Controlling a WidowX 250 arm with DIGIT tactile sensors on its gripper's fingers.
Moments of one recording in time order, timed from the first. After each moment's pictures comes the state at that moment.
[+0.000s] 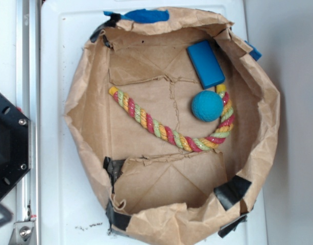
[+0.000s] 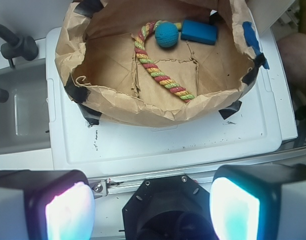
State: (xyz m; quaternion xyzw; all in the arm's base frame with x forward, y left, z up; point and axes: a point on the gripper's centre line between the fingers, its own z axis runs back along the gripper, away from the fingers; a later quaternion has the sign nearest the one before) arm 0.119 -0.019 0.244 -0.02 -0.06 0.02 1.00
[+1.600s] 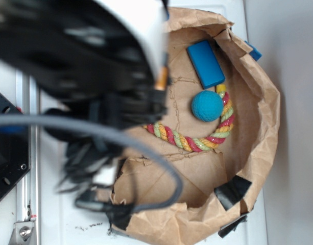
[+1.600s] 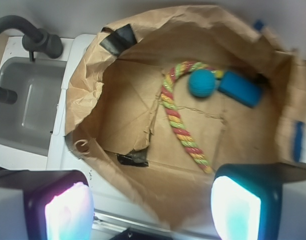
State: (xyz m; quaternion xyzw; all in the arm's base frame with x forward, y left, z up) arm 0.214 -0.015 0.200 -0.06 -0.03 -0.14 0.99
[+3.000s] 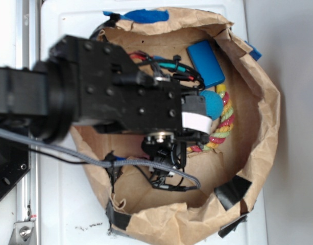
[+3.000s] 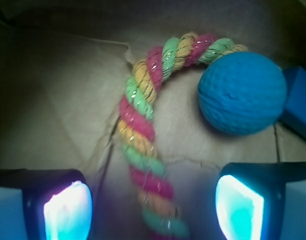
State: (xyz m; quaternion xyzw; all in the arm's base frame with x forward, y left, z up) arm 0.270 -0.019 0.054 0.01 -0.08 -0.14 0.99
